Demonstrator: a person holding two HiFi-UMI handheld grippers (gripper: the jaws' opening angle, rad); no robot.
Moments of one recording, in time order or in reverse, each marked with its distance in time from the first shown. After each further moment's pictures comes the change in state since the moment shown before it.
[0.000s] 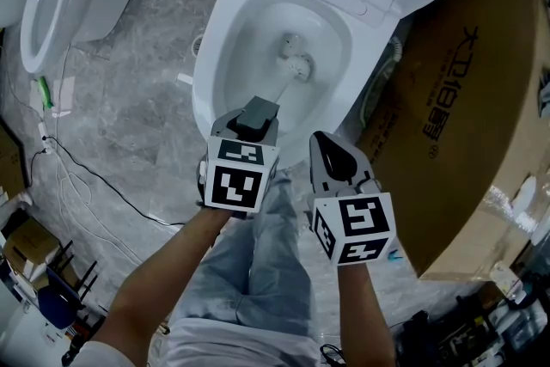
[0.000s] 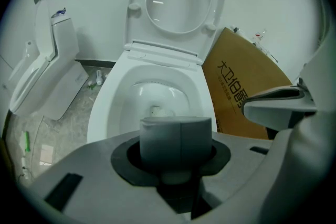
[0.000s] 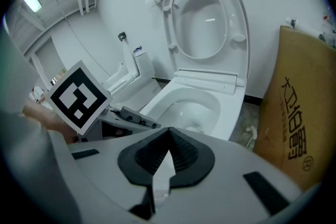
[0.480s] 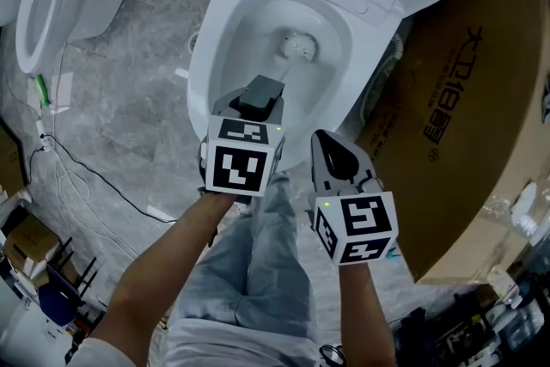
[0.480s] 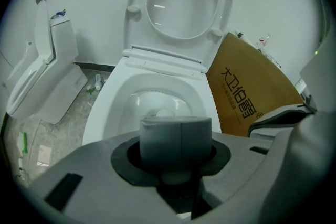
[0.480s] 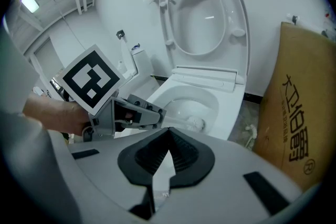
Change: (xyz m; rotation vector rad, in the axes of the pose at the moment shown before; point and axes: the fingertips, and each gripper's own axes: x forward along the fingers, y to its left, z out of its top) left arm 0.020 0.004 0.041 -0.015 -0.044 0.003; right arm 0.010 -0.014 0.000 0.005 0.026 0.002
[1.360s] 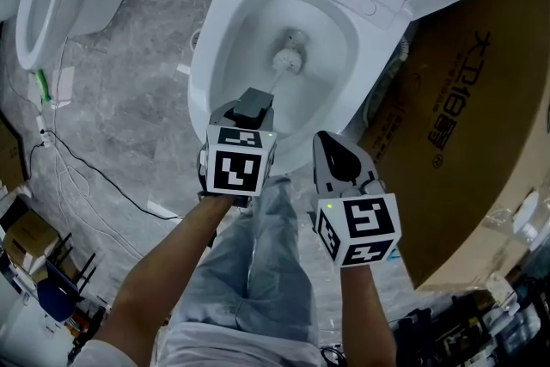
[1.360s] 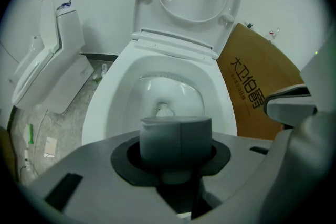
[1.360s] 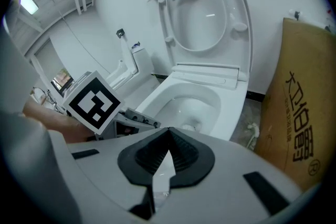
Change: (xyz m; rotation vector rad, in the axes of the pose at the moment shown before) left arm 0.020 0.024 -0.045 -0.039 0.080 0.056; right arm 0.011 -0.002 -0.004 0.005 0.016 0.017
